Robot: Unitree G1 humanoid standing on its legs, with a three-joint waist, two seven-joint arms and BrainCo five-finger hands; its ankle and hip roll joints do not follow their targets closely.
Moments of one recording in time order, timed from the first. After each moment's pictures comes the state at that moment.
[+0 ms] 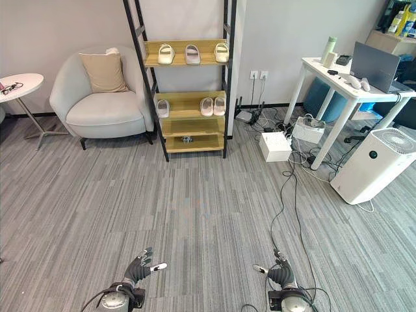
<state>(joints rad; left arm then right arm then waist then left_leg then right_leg) 0.05 0.22 -0.34 0.75 -0.26 -0.13 0.12 0.13 -0.31 0.16 0.66 0.17 -0.15 -0.18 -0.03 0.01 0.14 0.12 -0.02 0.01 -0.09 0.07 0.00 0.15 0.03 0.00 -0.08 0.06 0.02</state>
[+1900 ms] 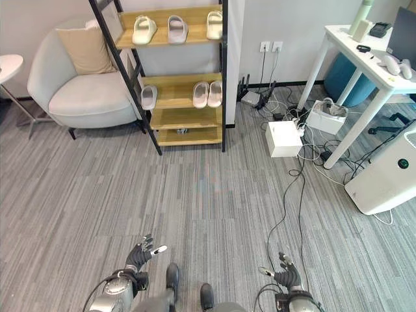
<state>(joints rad) -0.02 0.19 -0.30 0.77 -0.37 -0.14 0.14 0.12 -0.36 0.16 0.71 0.22 -0.14 -0.14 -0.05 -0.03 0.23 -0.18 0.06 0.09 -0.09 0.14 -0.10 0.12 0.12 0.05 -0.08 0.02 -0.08</state>
